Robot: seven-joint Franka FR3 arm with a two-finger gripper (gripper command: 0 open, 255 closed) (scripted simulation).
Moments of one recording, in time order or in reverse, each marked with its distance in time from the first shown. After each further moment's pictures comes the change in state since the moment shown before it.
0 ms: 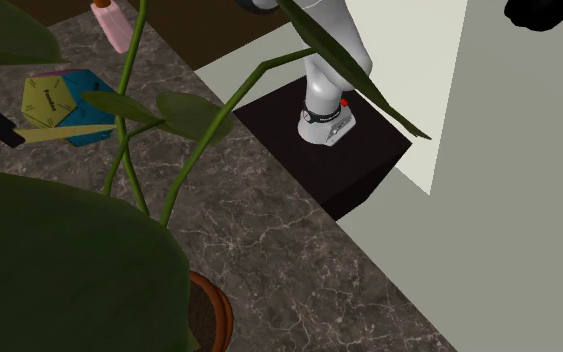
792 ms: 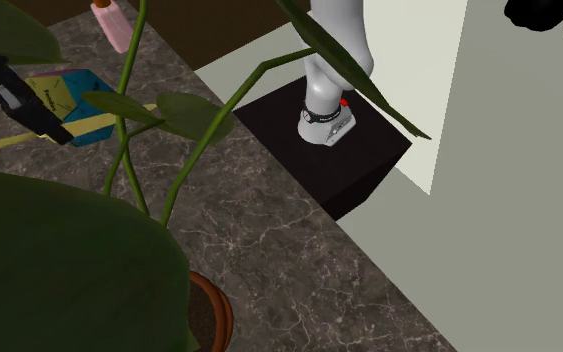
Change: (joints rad) arm 0.053 -0.340 0.031 -0.441 0.009 0.110 0.081
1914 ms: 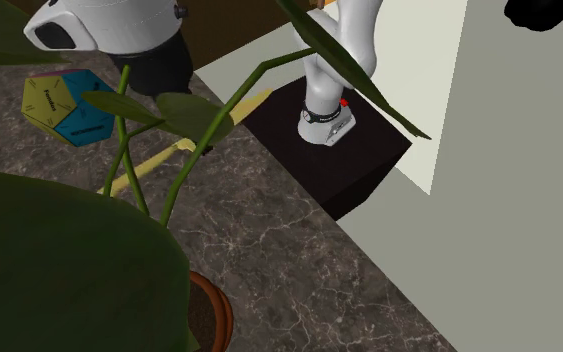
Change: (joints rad) arm 0.120 -0.515 0.138 -0.573 0.083 0.086 0.233
